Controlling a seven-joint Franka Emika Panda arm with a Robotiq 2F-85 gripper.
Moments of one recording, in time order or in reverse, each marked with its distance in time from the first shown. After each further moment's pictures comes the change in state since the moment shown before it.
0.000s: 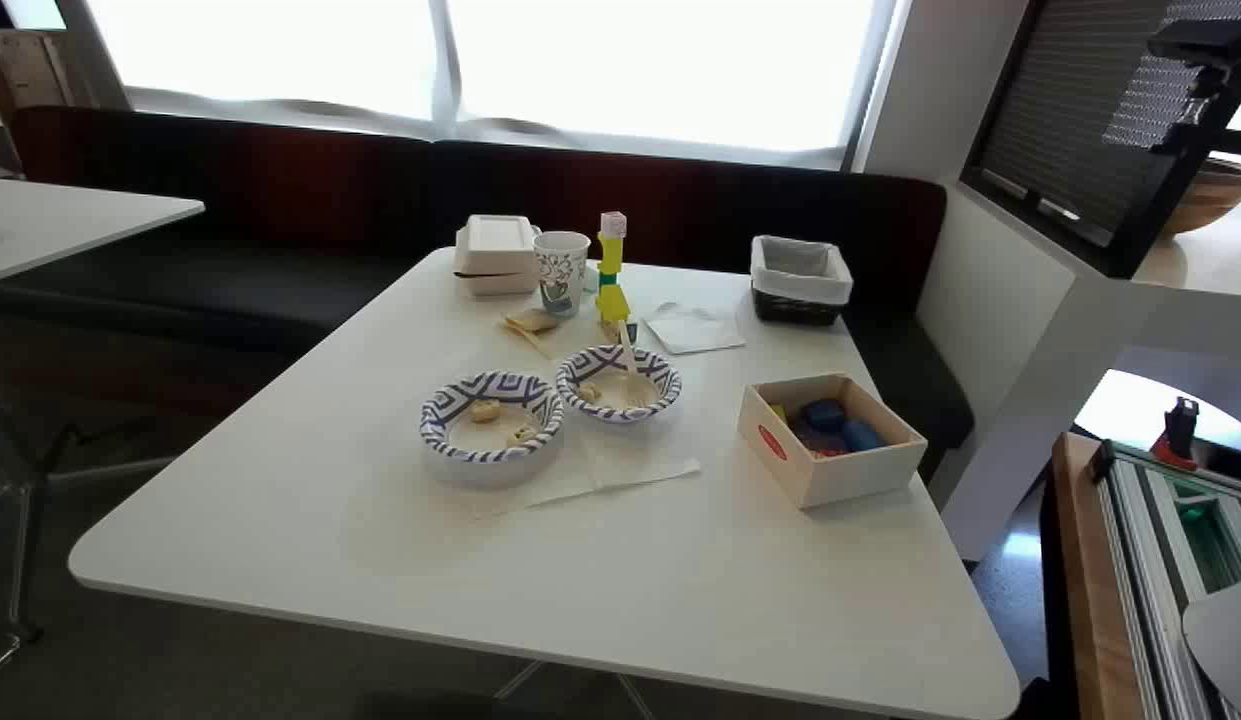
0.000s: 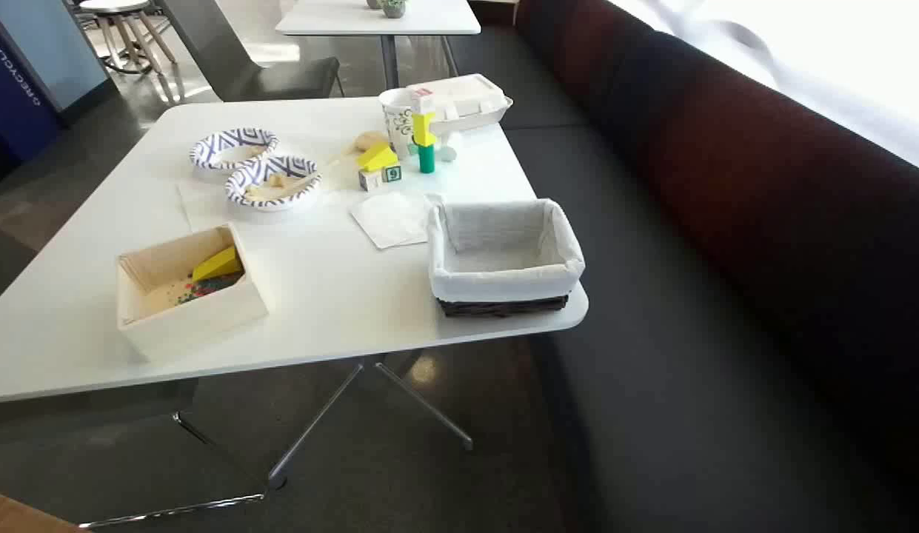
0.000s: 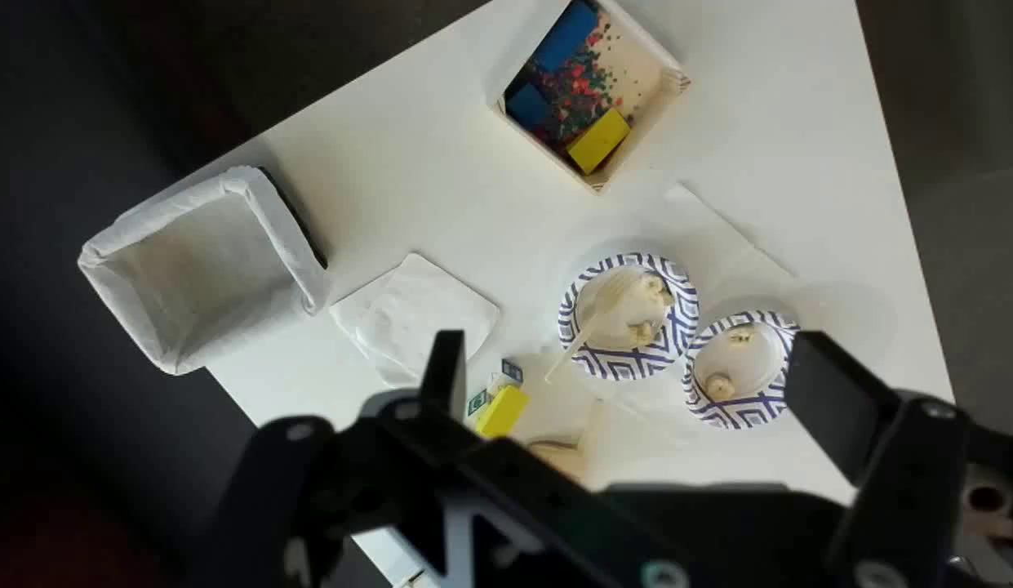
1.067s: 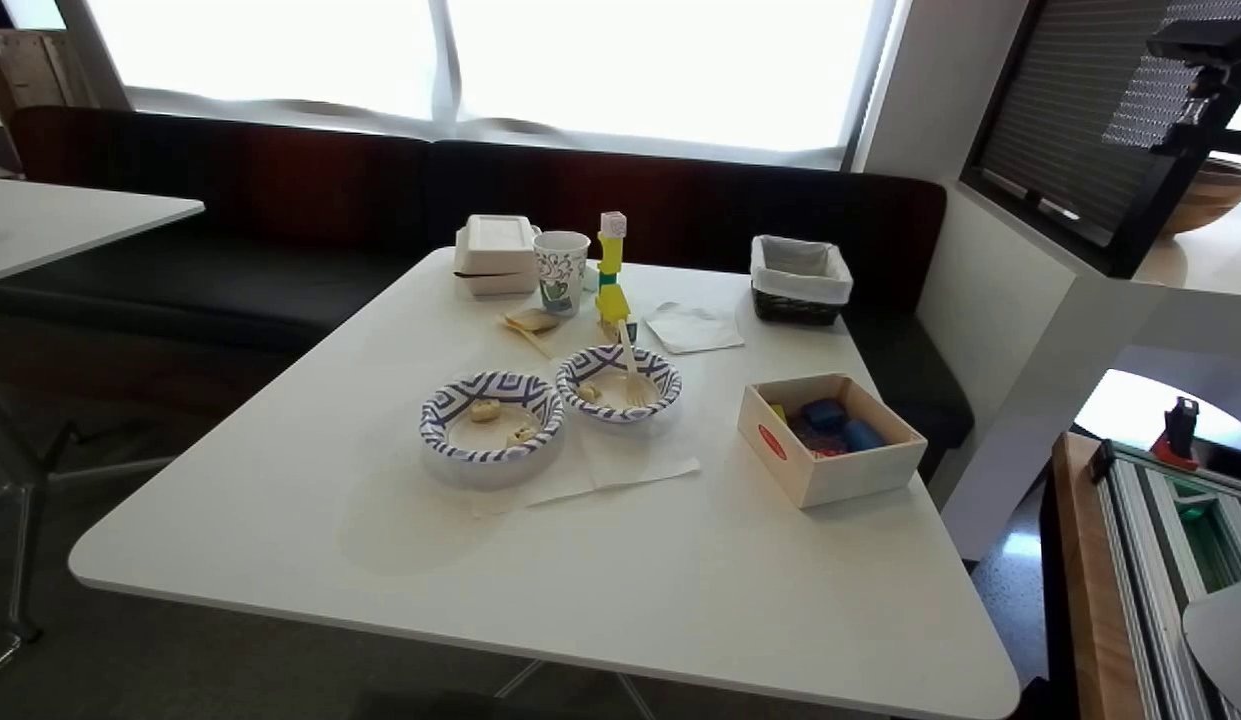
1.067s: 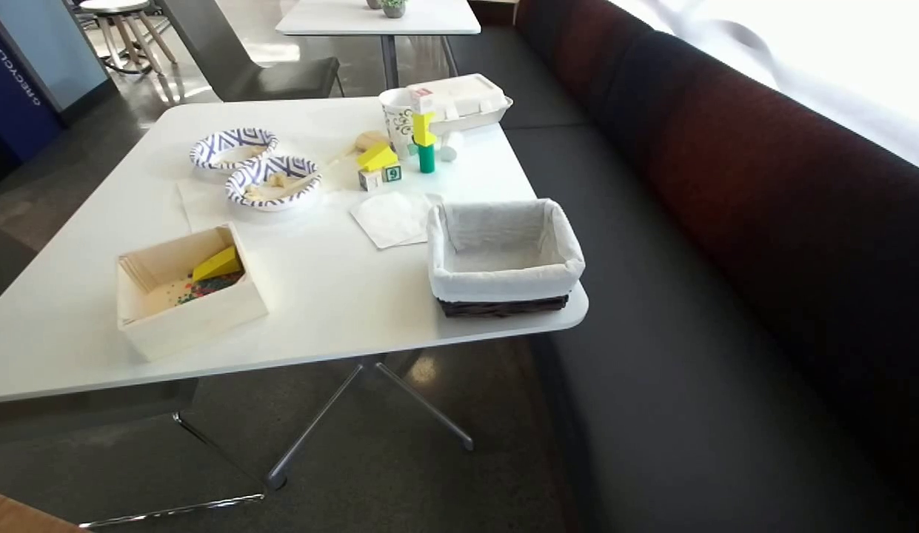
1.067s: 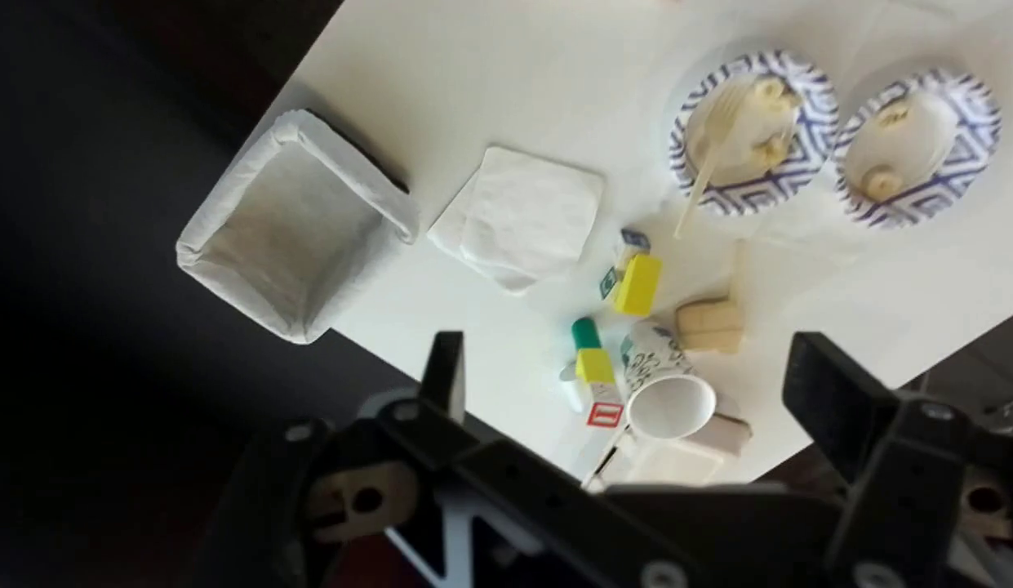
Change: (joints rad) arm -0.079 0.135 -0.002 -0.031 0.006 0.334 0.281
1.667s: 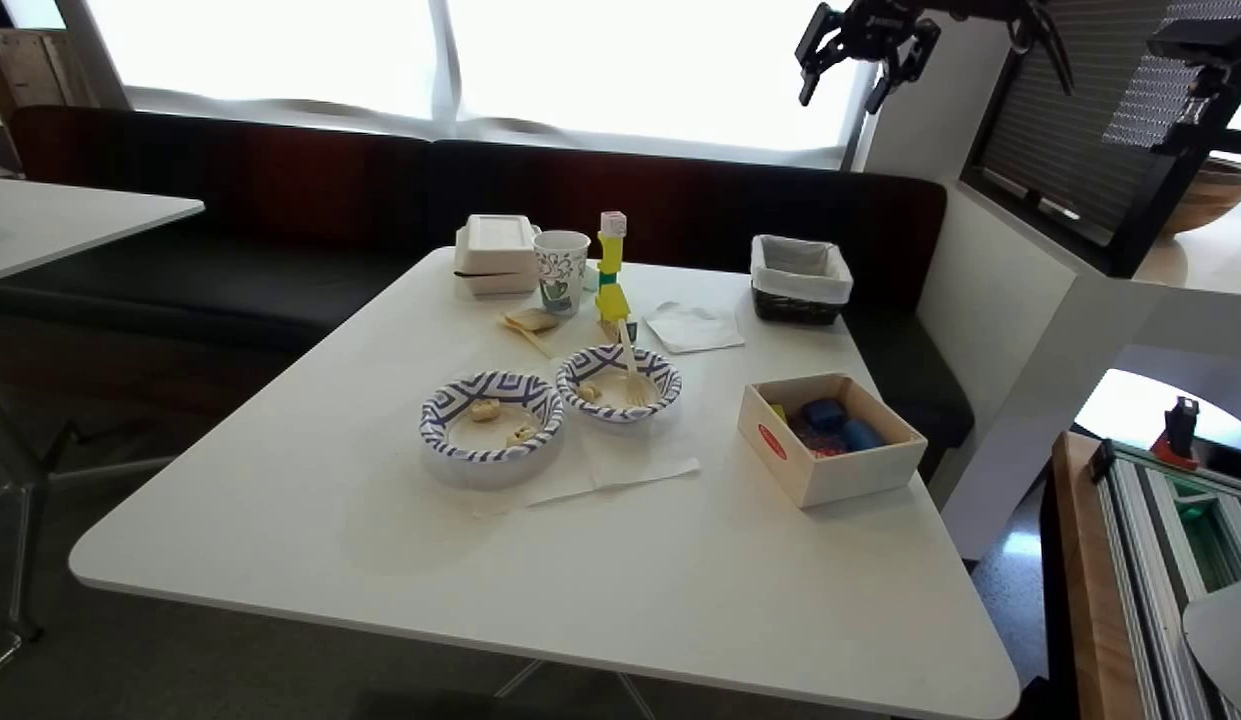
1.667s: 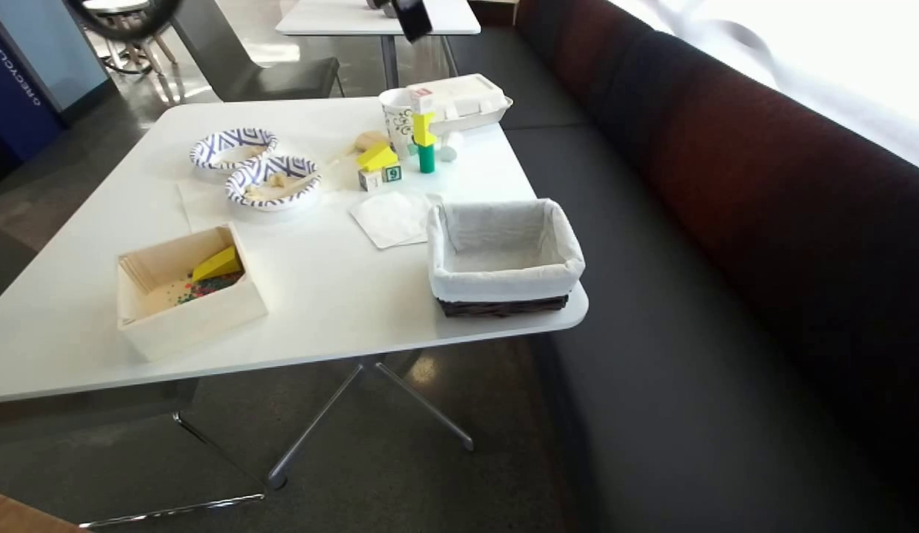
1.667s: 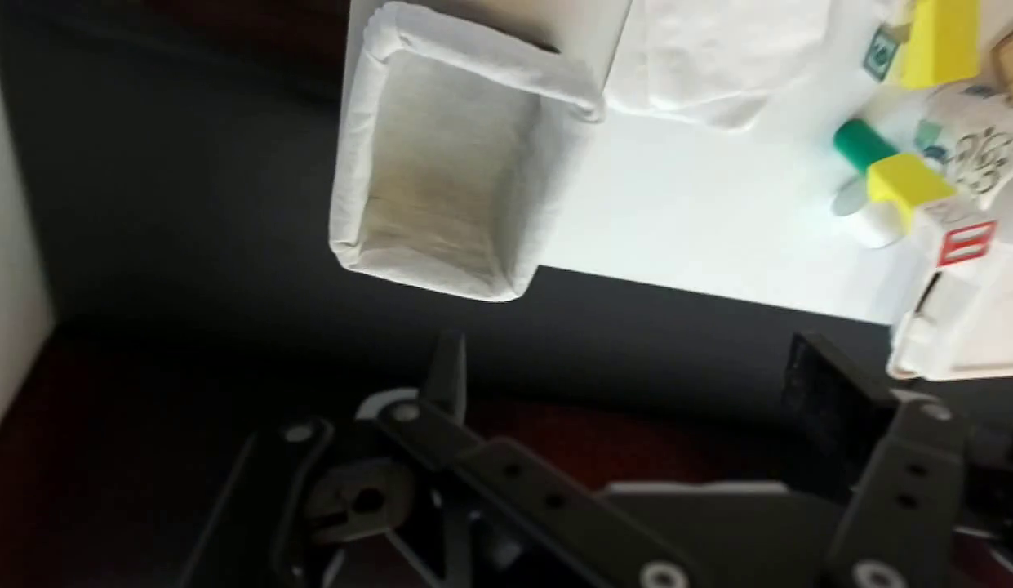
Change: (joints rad) arm -0.183 0.300 -0.030 -0.091 -0.051 0.570 0.315
